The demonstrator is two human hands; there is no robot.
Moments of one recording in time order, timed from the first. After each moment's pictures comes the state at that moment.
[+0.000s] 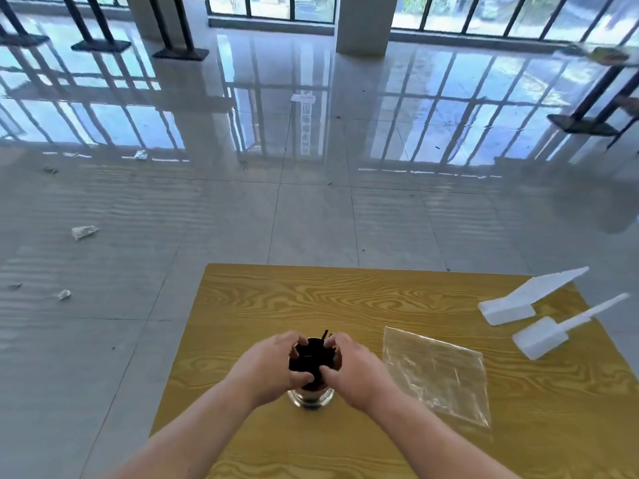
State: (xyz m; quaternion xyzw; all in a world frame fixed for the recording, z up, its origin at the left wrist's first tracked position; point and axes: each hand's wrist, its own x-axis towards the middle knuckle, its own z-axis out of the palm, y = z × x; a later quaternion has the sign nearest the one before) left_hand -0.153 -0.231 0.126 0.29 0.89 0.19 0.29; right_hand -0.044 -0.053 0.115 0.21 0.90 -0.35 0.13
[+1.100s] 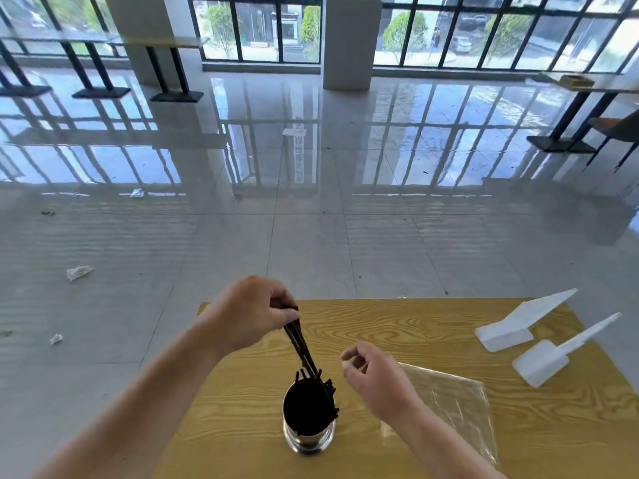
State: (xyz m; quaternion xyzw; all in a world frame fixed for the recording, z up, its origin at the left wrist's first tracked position) left_hand -0.235 -0.199 0.266 0.32 0.88 0.31 0.17; right_hand -0.046 -0.007 0.152 0.24 0.84 -0.49 0.00
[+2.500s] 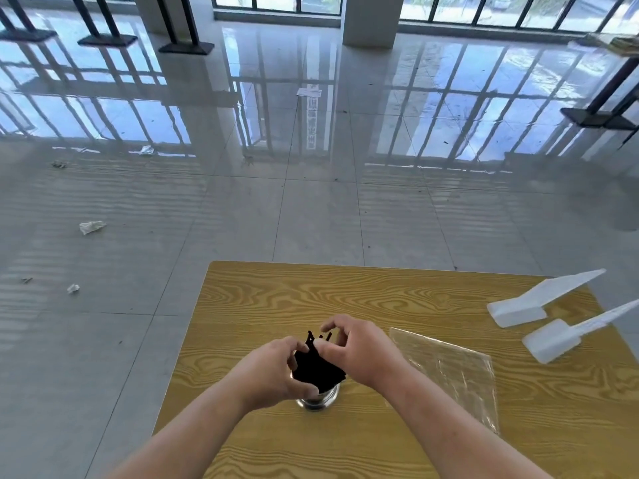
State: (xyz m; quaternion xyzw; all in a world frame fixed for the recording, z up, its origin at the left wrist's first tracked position) left_hand -0.156 -0.237 0.126 0.24 0.87 0.22 0.37; right_hand -0.069 -0.035 0.153 0.18 0.89 -0.41 0.10
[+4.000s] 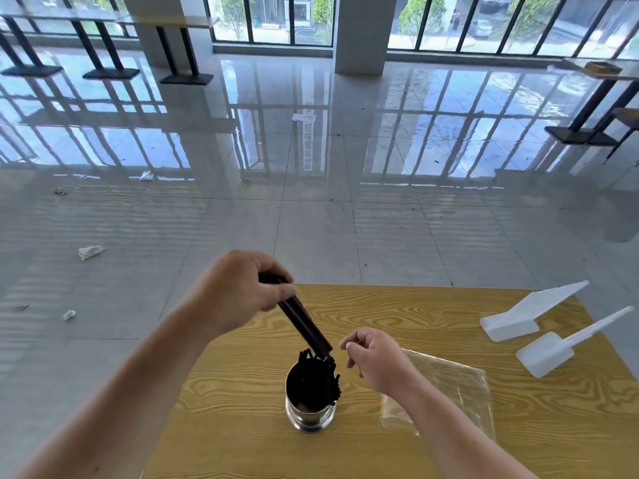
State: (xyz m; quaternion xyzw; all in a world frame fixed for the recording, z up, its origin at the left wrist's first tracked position) left_hand -0.218 -0.219 0.290 0.27 0.86 0.41 0.16; right_hand -0.057 -0.002 0.149 0.29 0.77 -0.56 0.08
